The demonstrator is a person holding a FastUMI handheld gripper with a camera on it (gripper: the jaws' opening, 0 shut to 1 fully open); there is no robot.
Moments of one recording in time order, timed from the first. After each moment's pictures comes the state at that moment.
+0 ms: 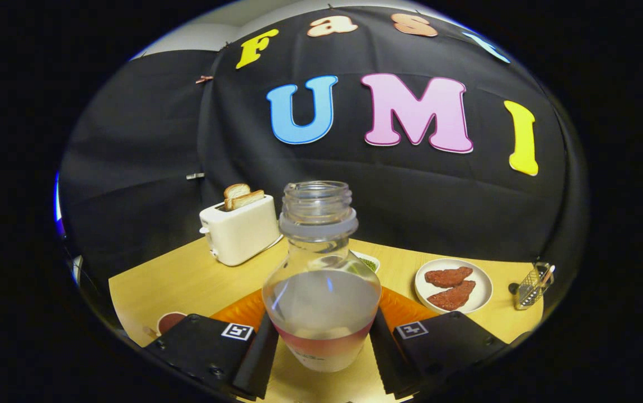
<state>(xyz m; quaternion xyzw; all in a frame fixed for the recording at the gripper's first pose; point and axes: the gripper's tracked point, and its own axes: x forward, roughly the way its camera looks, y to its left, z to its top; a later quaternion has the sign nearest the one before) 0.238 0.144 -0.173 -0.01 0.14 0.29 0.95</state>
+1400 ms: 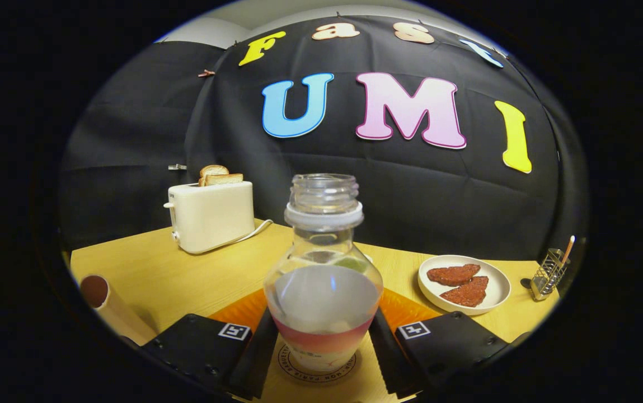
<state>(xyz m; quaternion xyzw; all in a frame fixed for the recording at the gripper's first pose) 0.270 0.154 -0.246 -0.04 0.08 0.26 0.96</state>
